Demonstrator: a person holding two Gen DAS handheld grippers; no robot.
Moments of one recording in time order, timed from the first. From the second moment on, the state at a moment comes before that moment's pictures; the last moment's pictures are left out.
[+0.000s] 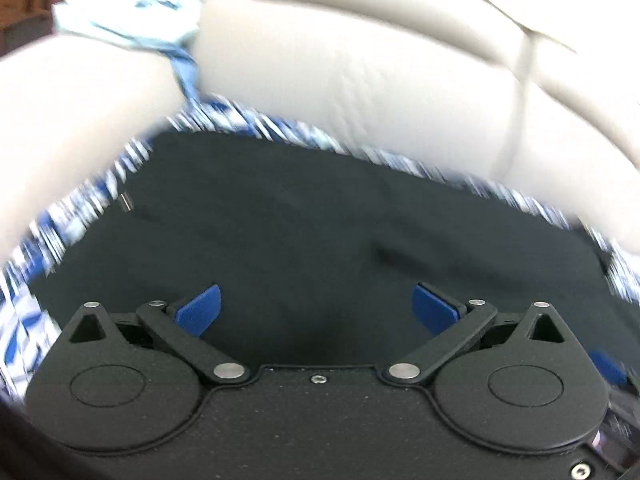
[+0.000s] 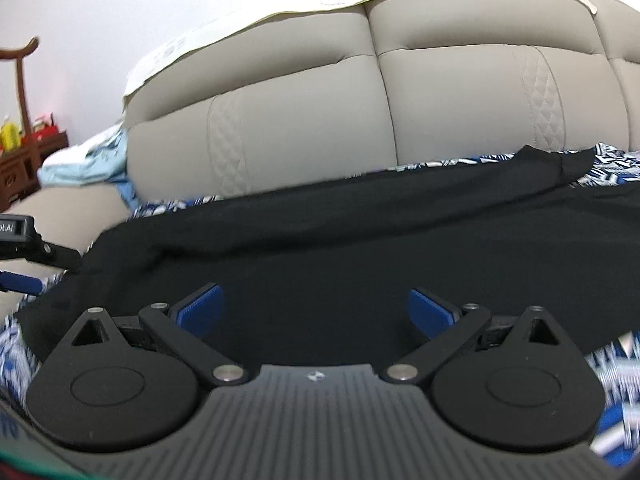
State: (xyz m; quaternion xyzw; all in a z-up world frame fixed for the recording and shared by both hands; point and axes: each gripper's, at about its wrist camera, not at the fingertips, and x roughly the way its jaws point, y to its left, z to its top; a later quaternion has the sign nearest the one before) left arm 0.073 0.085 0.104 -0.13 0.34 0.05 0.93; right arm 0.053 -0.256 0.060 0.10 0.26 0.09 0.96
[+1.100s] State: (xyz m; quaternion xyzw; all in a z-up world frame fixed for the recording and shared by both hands) left arm 0.367 0.202 0.035 -0.21 0.36 0.40 0.81; right arm 0.137 -0.223 0.039 0.04 0.26 0.13 0.96
